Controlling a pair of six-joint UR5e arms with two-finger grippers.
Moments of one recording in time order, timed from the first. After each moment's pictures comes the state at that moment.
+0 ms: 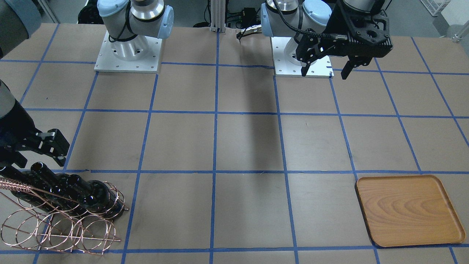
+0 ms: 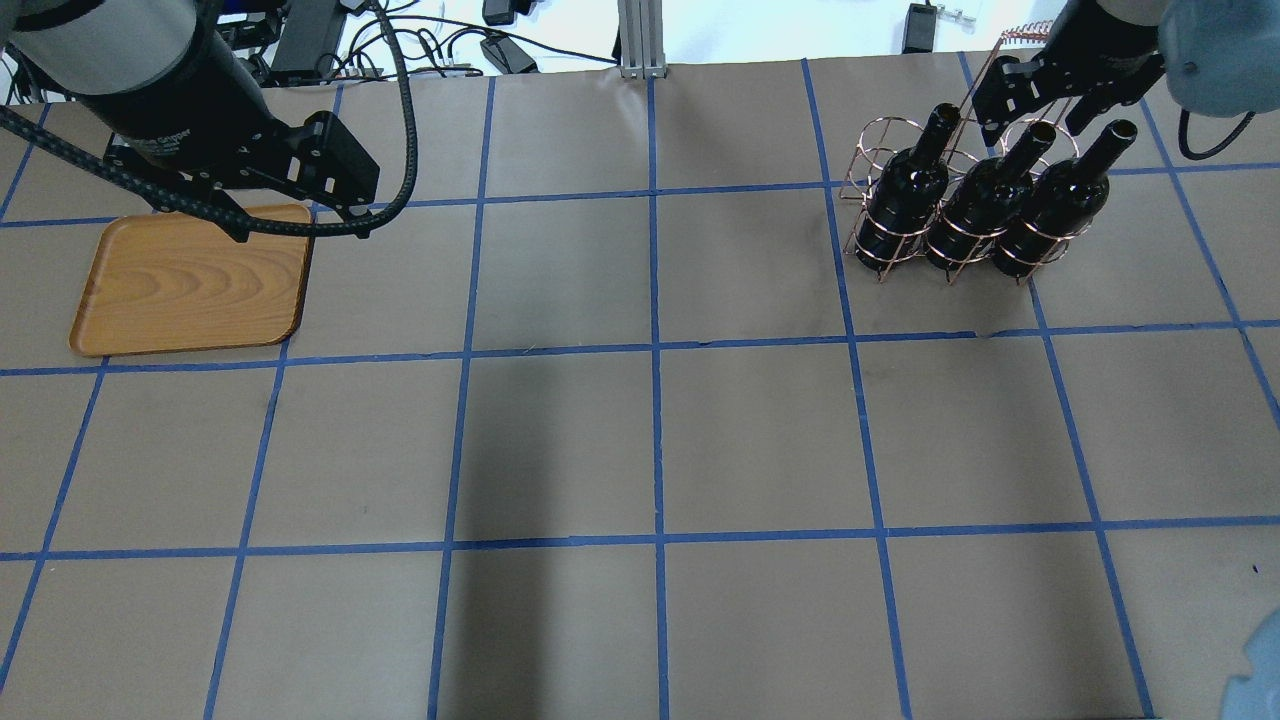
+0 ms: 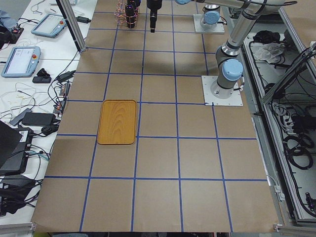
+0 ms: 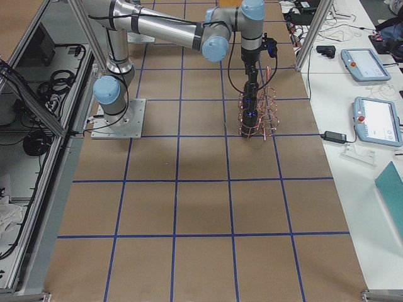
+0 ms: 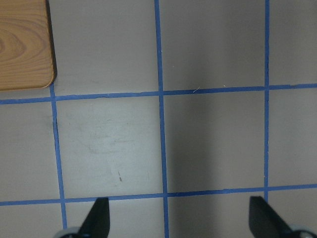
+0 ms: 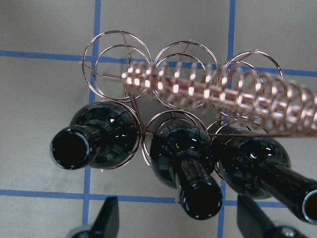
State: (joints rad) left arm -1.56 -1.50 -1.51 -1.65 1.55 0.04; right arm 1.36 -1.33 1.51 -1.90 -1.56 -0.29
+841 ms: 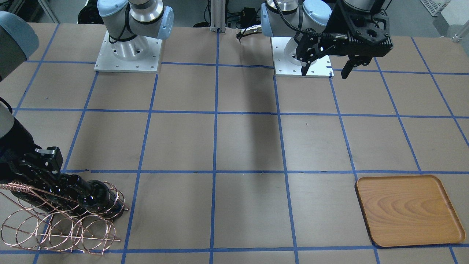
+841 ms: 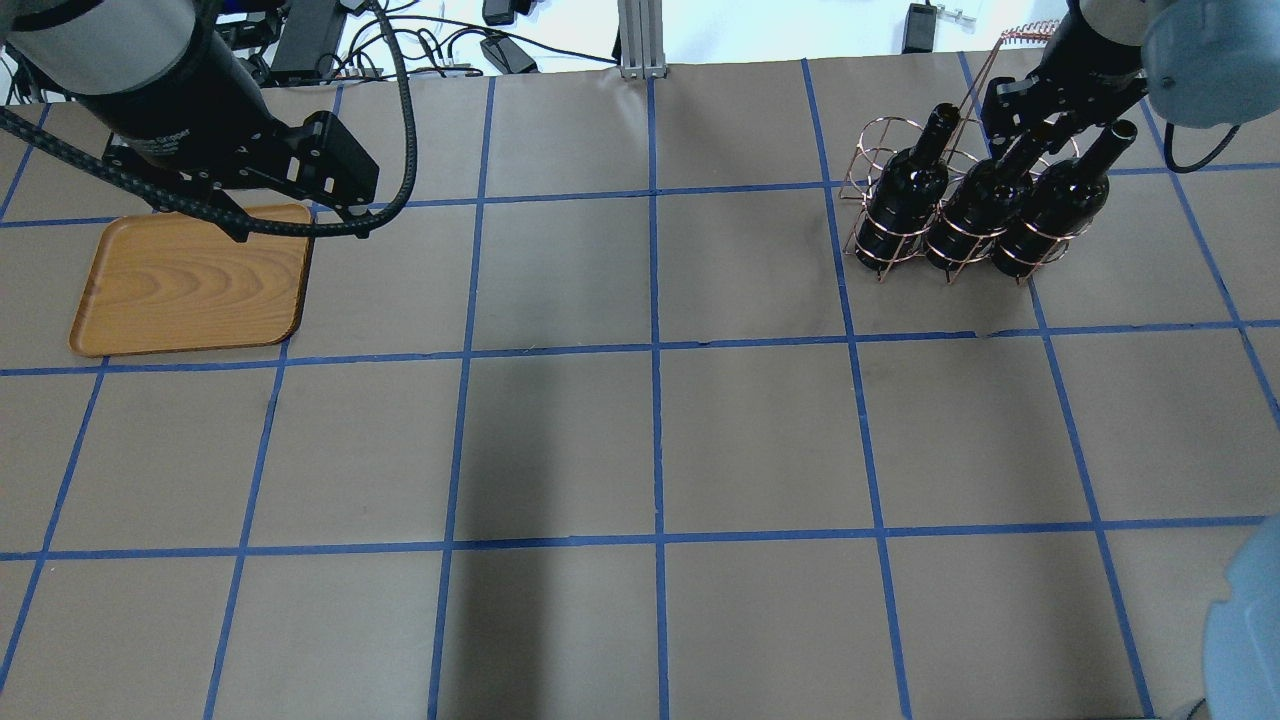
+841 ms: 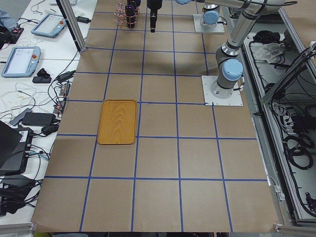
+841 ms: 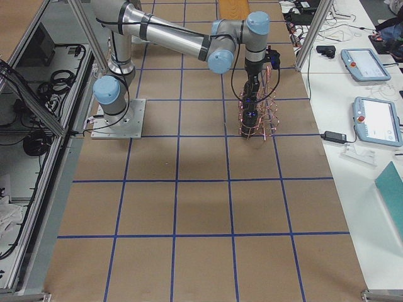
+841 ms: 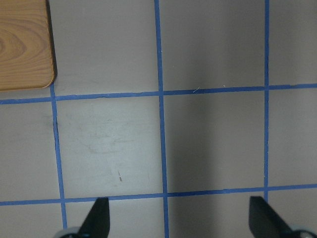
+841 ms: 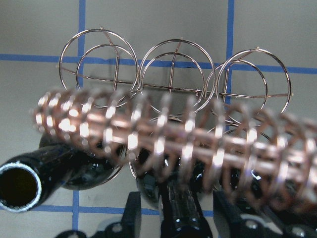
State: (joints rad) left arm -1.56 -1.50 -1.51 -1.65 1.55 0.04; right arm 1.34 -1.28 1.51 -1.93 -1.56 -0.28
